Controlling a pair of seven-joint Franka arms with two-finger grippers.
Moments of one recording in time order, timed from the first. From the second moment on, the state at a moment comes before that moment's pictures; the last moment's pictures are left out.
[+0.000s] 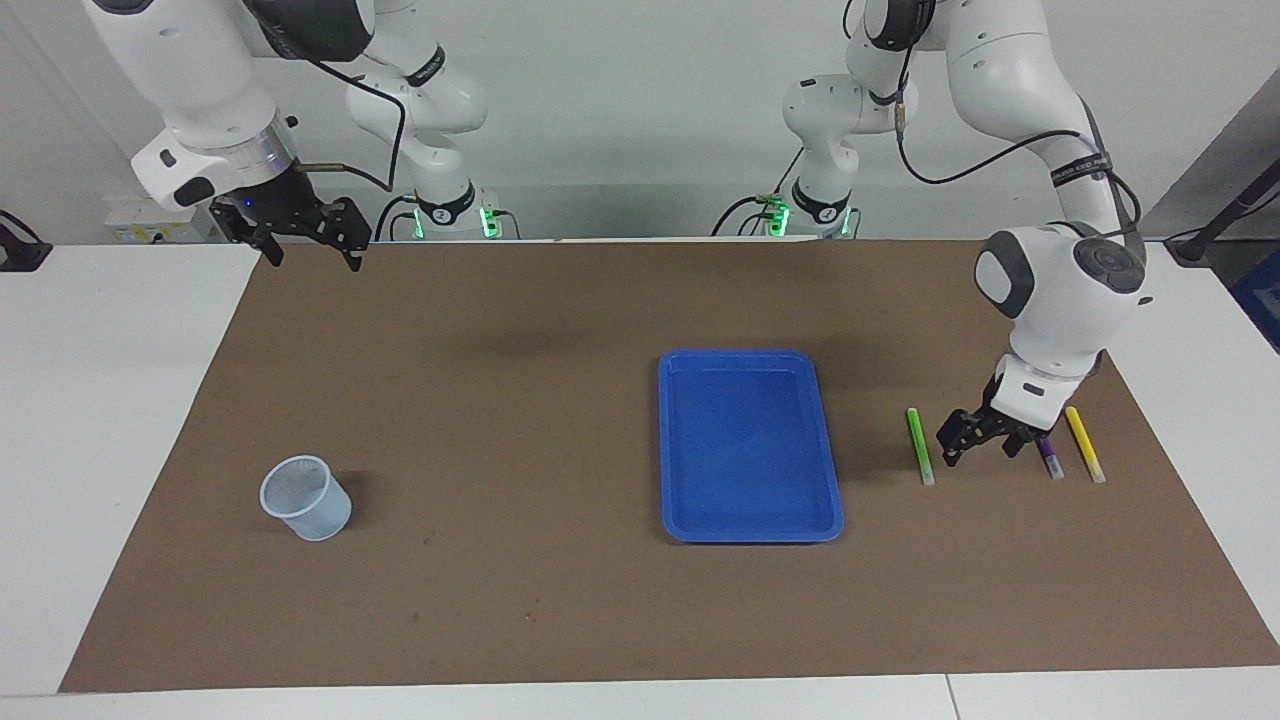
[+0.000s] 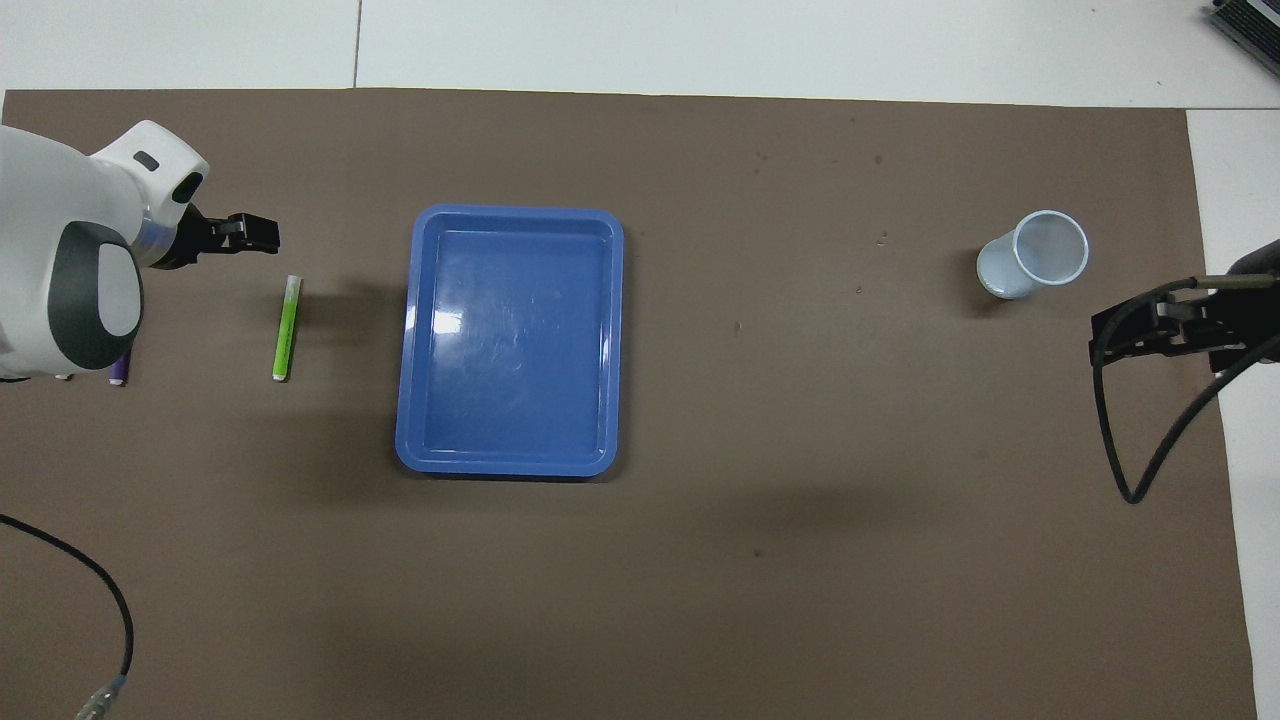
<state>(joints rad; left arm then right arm) -0.01 0.38 0.01 -1.75 -0.02 2.30 -0.05 -0.02 0.02 0.04 -1.52 -0.04 1.43 0.10</state>
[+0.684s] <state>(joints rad) -0.04 0.46 0.00 -1.75 -0.02 2.30 -0.05 -0.02 0.02 0.04 -1.53 -0.04 1.43 0.10</state>
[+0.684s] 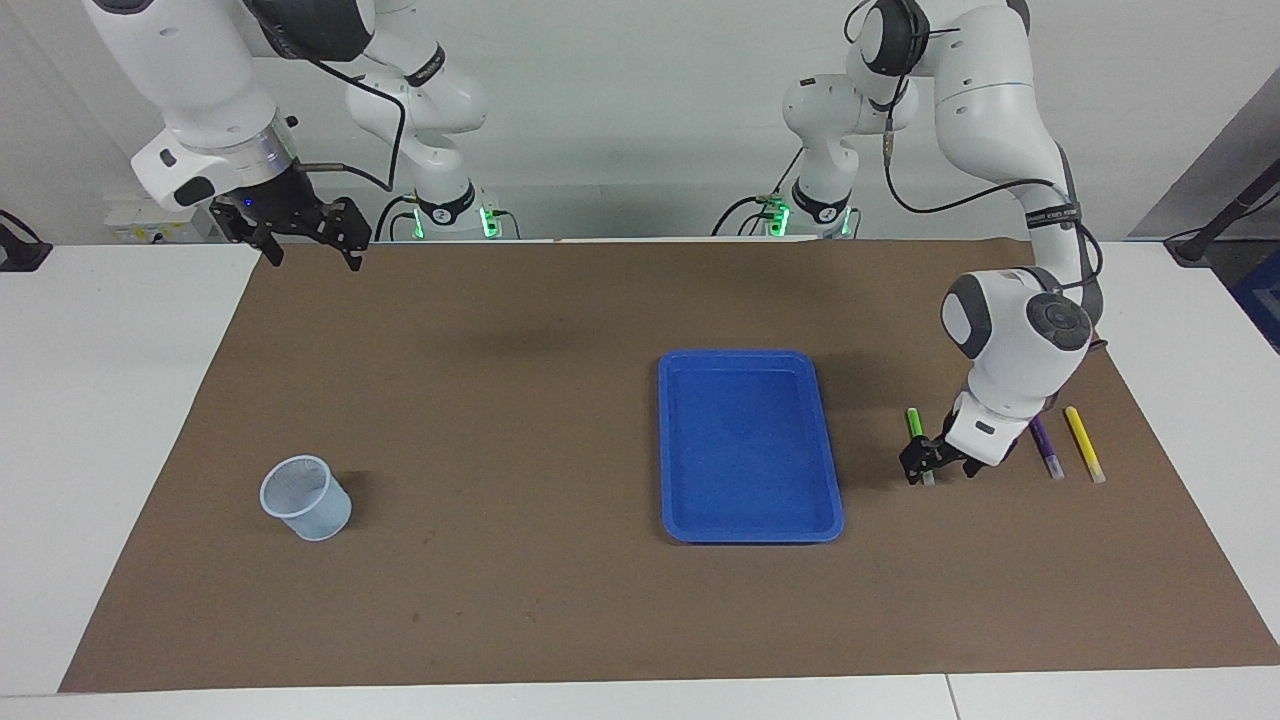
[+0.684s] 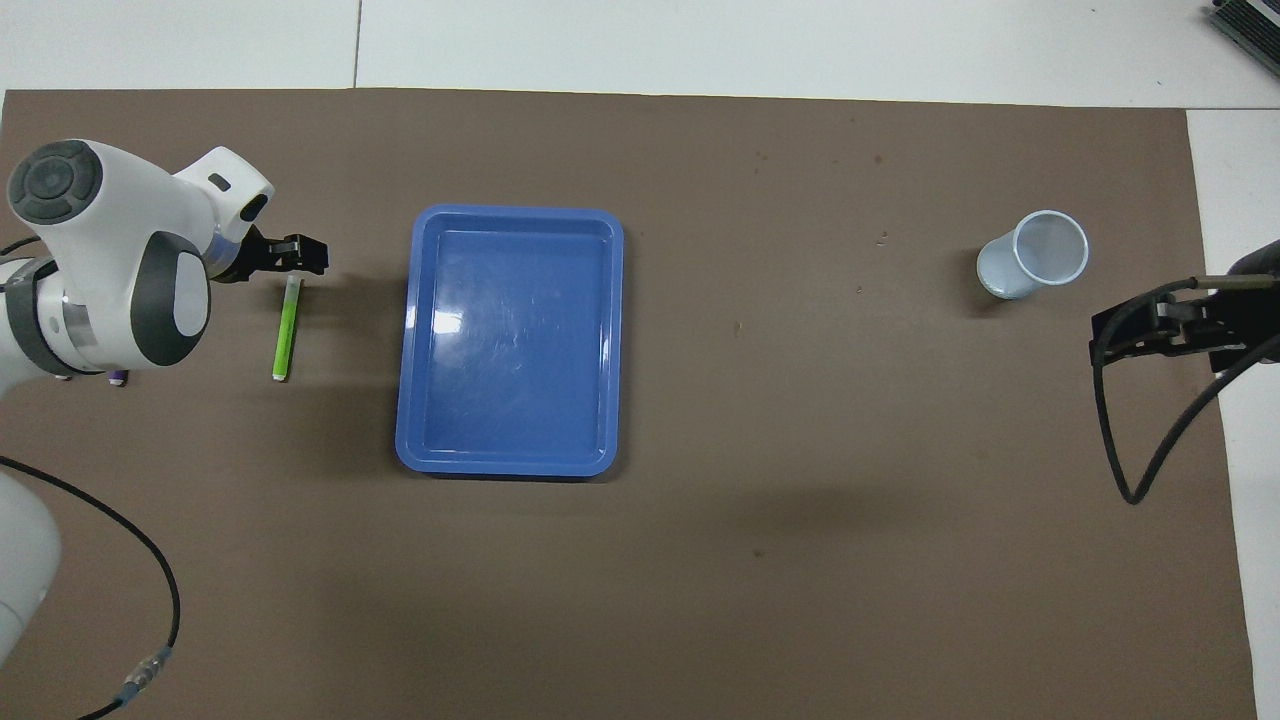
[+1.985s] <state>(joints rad) -0.04 0.46 0.00 -1.82 -0.02 2.35 -0.02 -0.01 0.02 0.05 -1.53 -0.04 1.43 0.10</state>
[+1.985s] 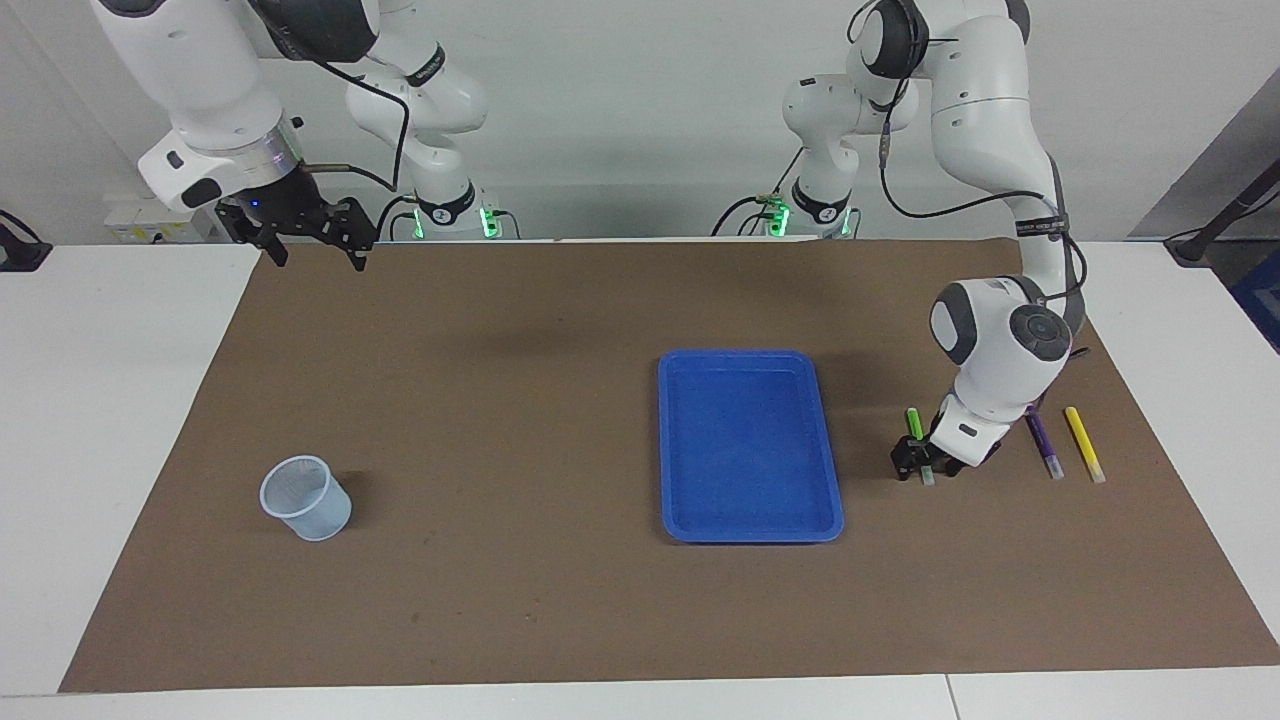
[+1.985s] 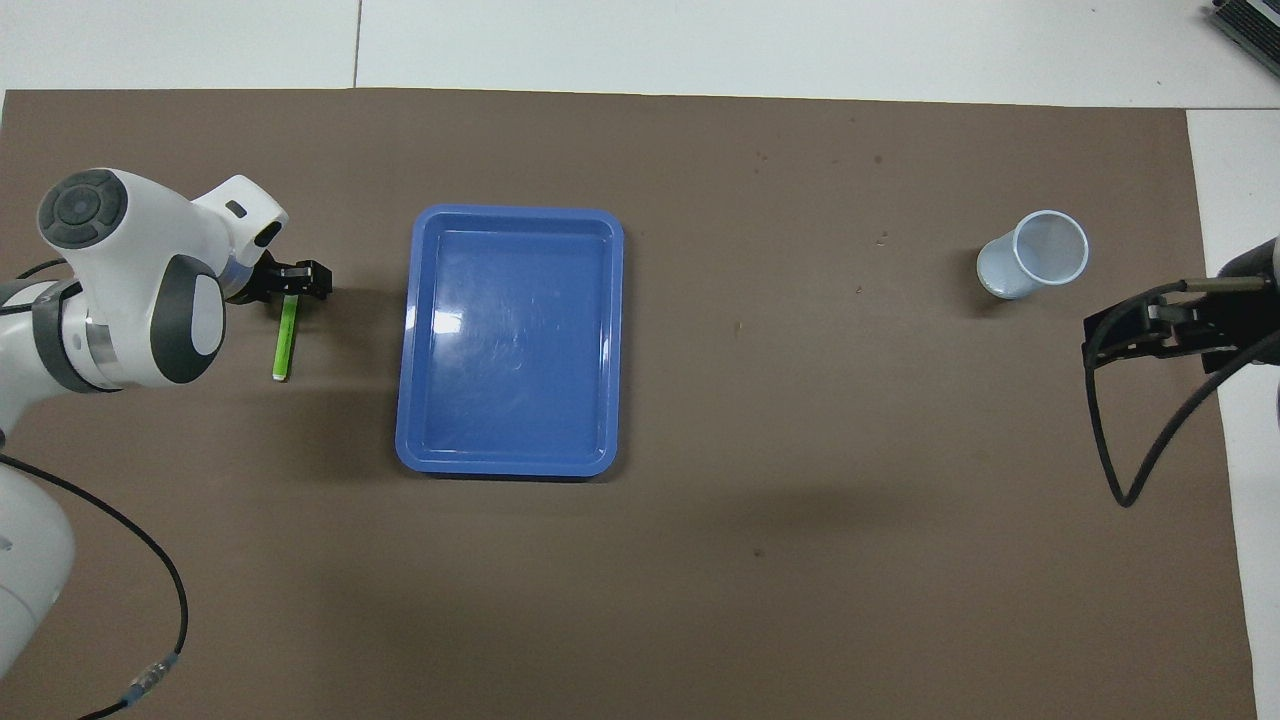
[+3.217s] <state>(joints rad) -0.04 0.45 0.00 -1.80 -0.02 2.30 -0.02 -0.01 0.02 0.05 -1.53 -0.04 1.43 0.10</state>
